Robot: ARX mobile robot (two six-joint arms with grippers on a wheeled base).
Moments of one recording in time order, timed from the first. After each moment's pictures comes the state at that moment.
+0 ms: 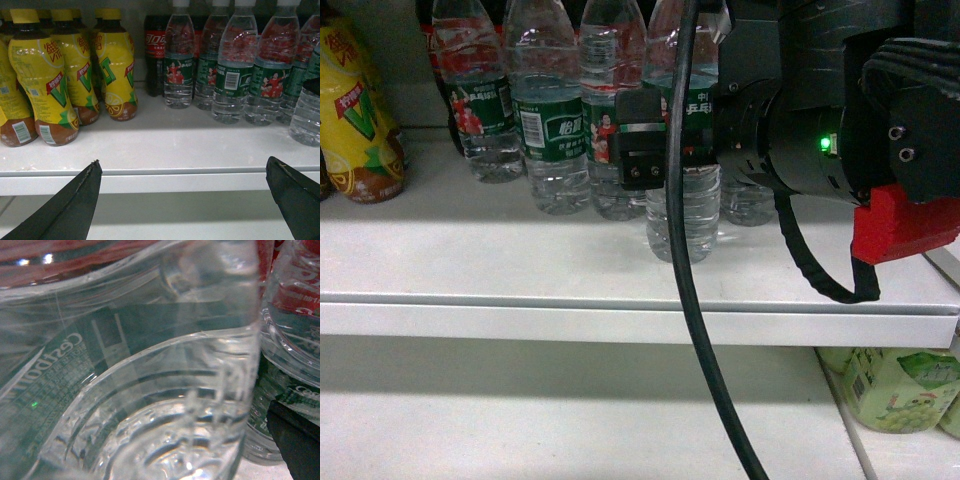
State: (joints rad) left arm 0.00 0.01 0.01 0.00 0.00 0.00; right arm 0.50 1.90 1.05 0.54 0.19 0.15
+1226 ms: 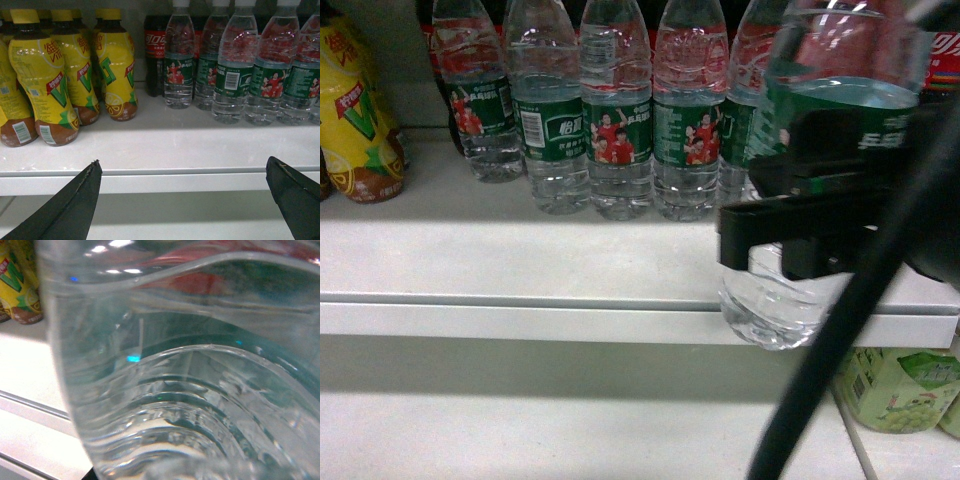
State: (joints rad) left arm 0.00 0.01 0.01 0.00 0.00 0.00; right arm 0.53 1.41 0.54 0.64 0.15 0.12
